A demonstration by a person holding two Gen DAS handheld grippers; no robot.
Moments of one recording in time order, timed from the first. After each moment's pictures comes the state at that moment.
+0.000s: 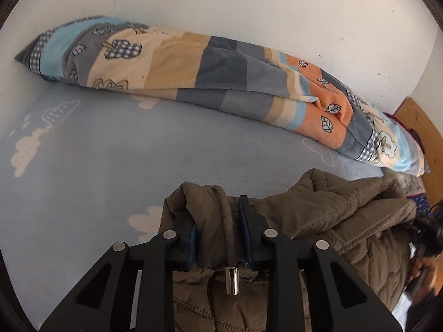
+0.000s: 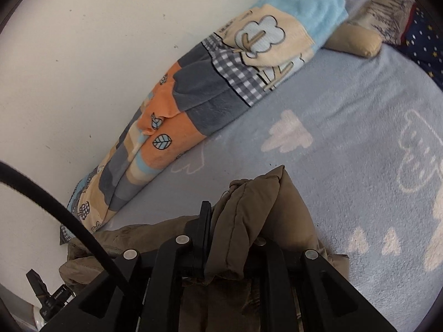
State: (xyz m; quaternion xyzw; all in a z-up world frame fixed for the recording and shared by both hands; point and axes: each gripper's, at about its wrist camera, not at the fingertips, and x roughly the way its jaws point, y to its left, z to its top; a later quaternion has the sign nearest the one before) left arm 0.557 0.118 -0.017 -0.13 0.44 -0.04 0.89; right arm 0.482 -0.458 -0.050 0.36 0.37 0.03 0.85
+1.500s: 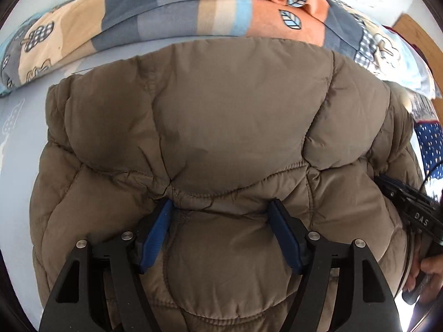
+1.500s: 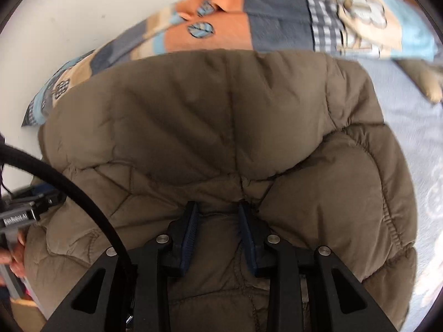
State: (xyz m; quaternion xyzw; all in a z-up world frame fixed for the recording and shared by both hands) left arm 0.590 -0.022 -0.070 -0.01 0.58 -0.08 0.81; right arm 0.502 -0.335 -0.084 0.12 0.52 0.10 0.84
